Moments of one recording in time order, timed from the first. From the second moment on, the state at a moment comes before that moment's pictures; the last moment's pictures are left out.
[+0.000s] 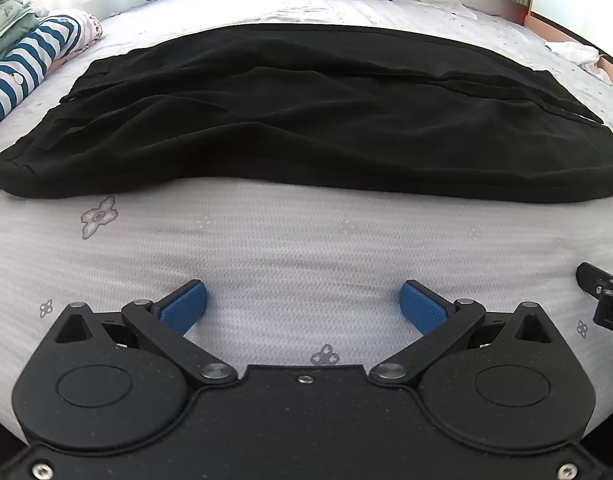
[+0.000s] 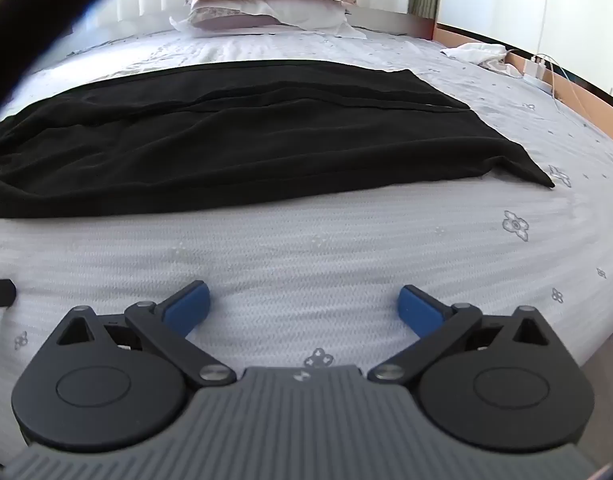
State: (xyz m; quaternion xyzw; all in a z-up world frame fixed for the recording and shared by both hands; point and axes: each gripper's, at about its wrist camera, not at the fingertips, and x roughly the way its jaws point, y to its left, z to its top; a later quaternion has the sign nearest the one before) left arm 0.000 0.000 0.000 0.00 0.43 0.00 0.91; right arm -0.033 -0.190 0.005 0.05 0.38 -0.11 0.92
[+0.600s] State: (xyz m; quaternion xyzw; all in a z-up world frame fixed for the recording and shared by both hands) left arm -0.012 -0.009 0.003 0.01 0.40 0.01 0.91; right arm -0.030 -0.156 0.003 0.03 0.37 -0.05 0.93
